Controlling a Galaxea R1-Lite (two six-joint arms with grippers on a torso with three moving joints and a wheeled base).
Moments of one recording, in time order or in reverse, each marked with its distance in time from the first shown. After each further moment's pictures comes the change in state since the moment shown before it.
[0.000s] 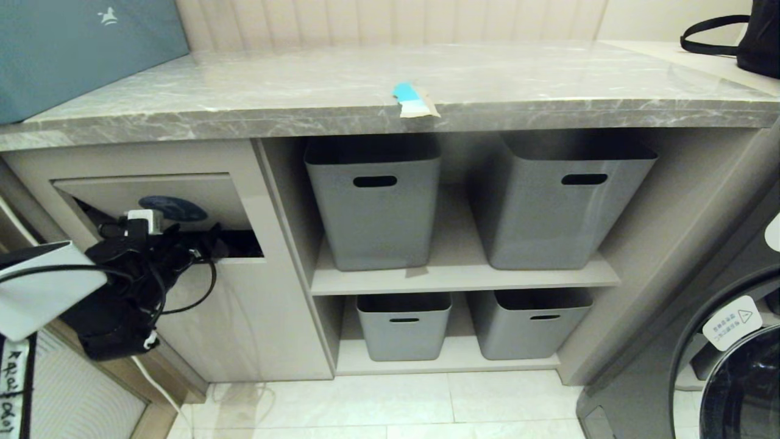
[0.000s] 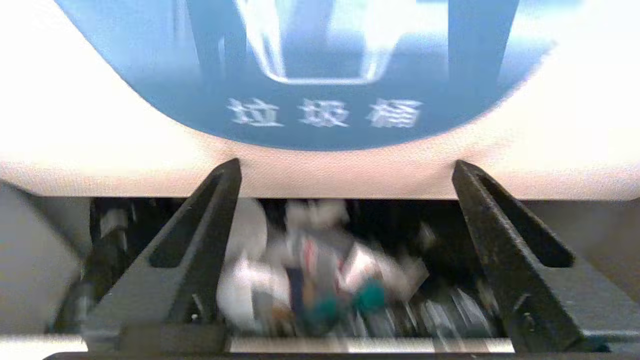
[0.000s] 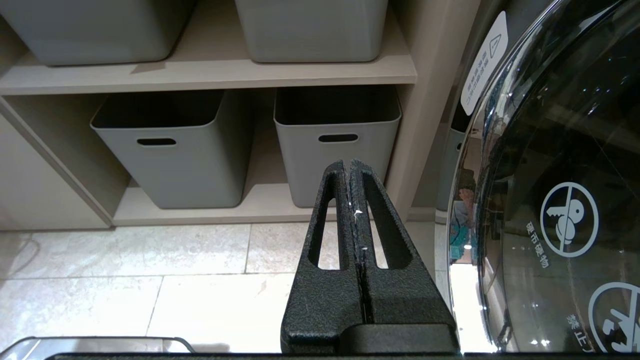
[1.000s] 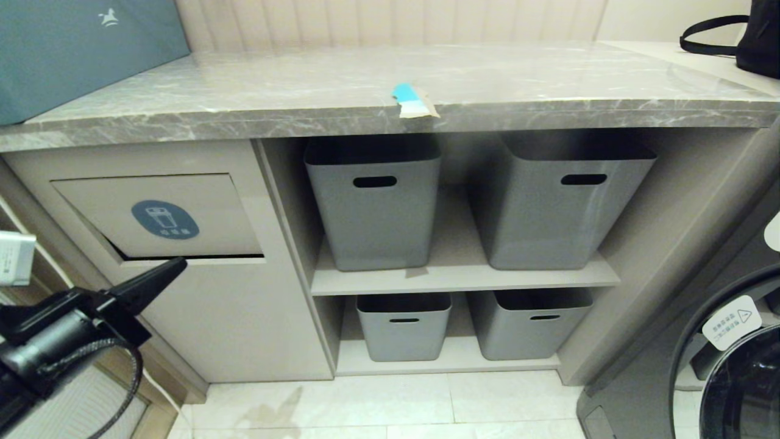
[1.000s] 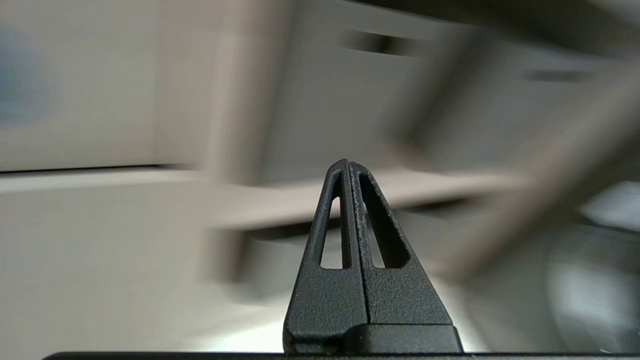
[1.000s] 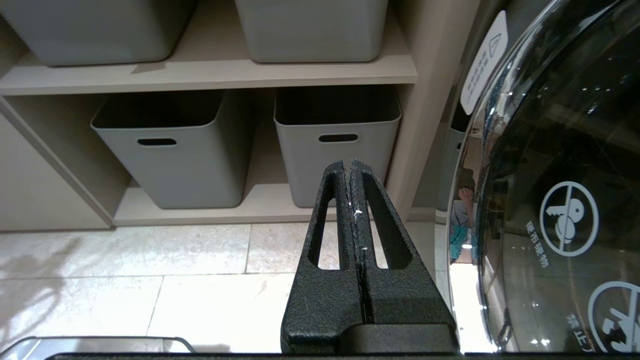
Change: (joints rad) left arm -0.201 -0.979 0.902 0.120 -0.230 -0.248; right arm 0.000 0.000 0.000 0.000 0.000 0.000
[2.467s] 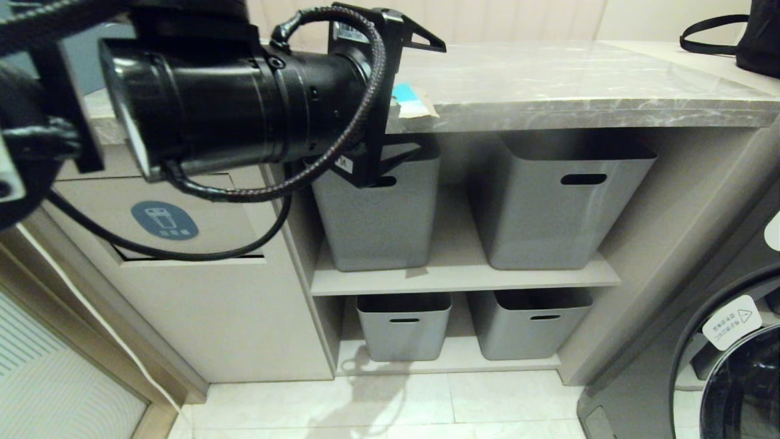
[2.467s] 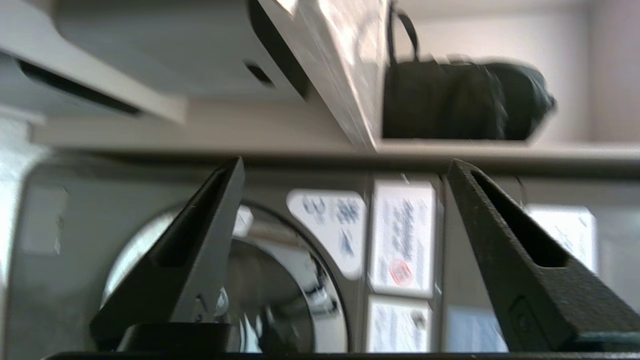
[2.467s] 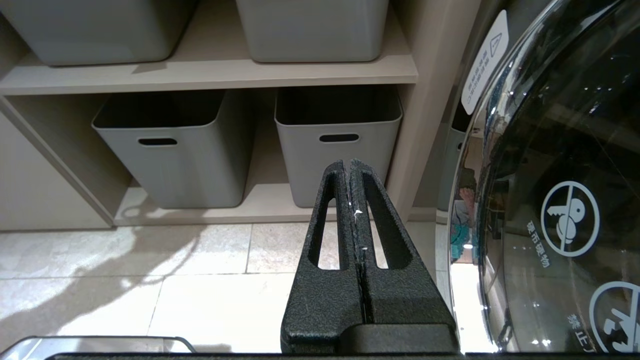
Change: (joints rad) left arm -0.873 0.236 -1.412 1.326 0.566 -1.031; right arm 0.000 0.000 0.000 0.000 0.000 0.000
